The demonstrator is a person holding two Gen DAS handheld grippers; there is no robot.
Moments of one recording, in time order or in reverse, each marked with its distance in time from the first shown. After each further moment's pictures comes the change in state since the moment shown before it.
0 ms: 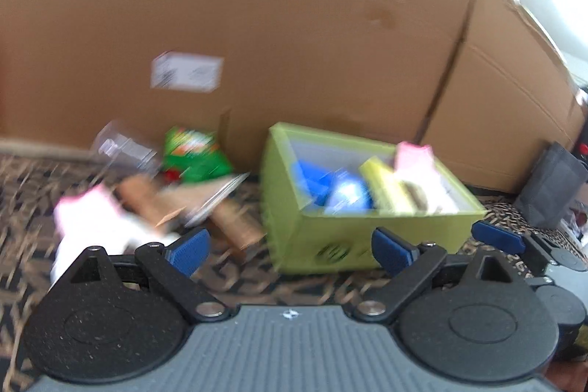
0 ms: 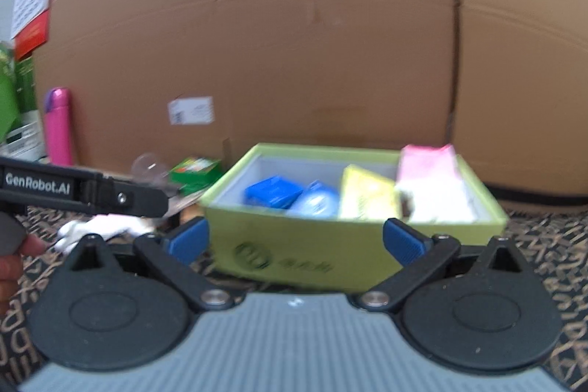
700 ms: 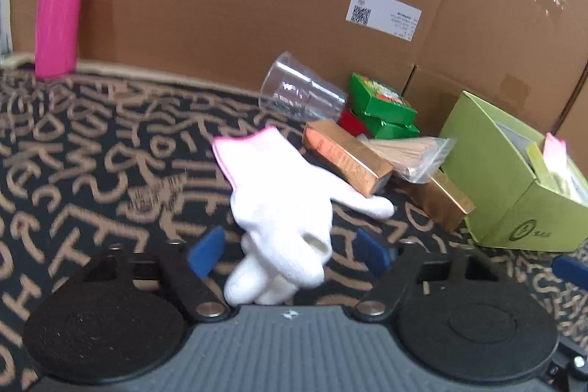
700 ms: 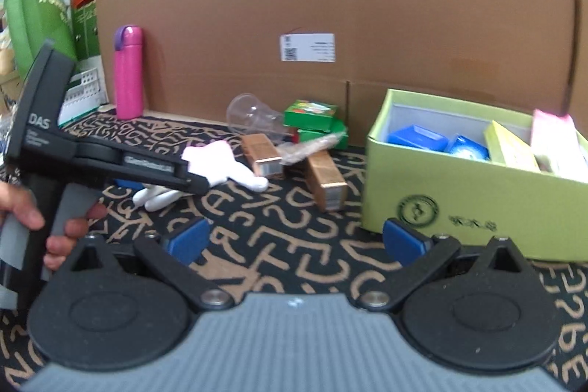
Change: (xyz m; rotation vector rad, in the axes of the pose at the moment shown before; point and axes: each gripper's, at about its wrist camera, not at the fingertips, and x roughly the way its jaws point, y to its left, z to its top) left arm 0.023 0.126 -0.011 -0.092 0.105 0.252; right arm 0.039 0.100 -0.023 -0.091 0.131 0.173
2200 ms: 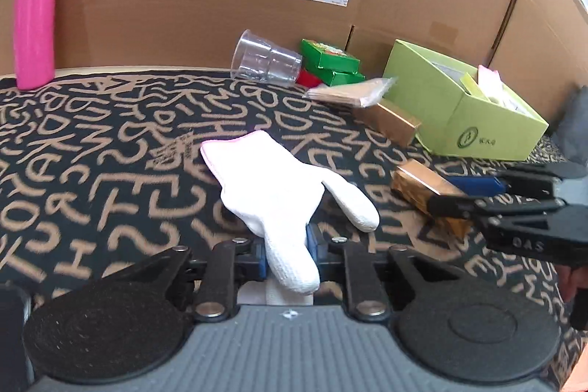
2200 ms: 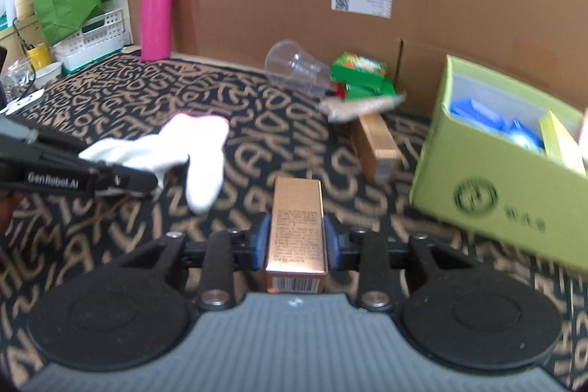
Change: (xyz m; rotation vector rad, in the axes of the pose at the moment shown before) left arm -0.057 0.035 -0.033 0.160 0.070 -0.167; right arm 0.020 0.018 -0.004 -0.080 0.180 0.067
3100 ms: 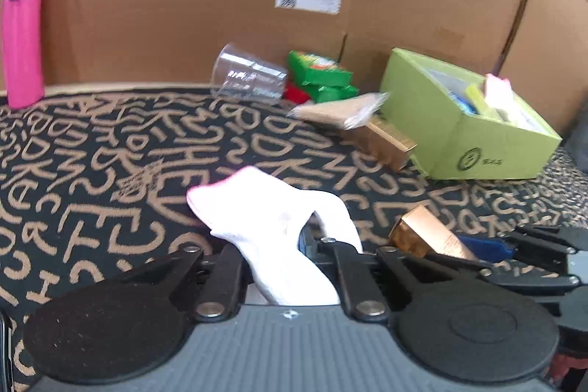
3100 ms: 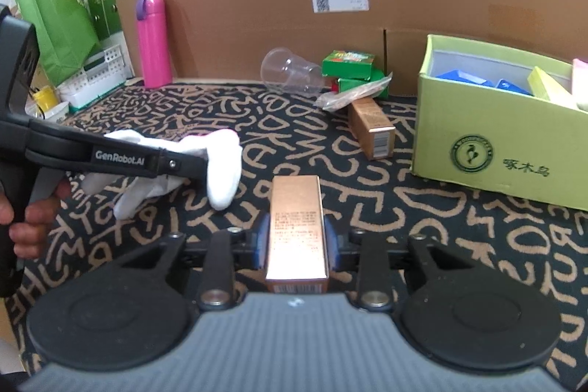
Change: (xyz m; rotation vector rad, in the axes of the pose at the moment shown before) left arm 0.022 -0.037 0.026 0.001 -0.018 0.034; right arm -0.013 -0.009 -0.020 0.137 -0.072 0.052
